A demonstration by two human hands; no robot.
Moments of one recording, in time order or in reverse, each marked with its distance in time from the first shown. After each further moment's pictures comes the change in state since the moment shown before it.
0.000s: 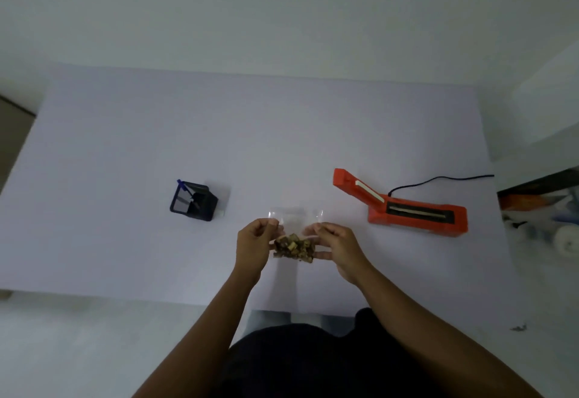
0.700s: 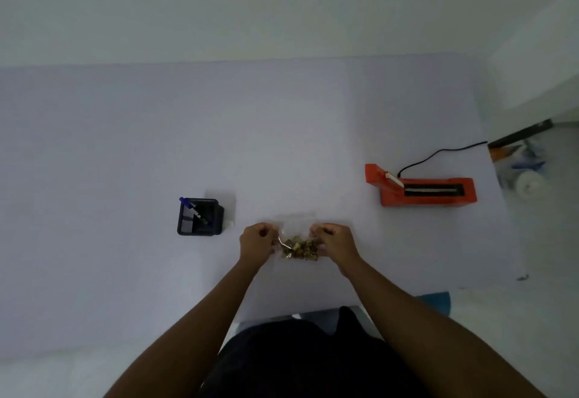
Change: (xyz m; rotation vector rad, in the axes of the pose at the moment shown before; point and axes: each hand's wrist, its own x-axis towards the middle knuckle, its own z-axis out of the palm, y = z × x) left_hand 0.098 -0.041 -0.059 0.351 -0.174 -0.170; right_hand 0.059 0.054 0.065 -0.100 0.437 0.150
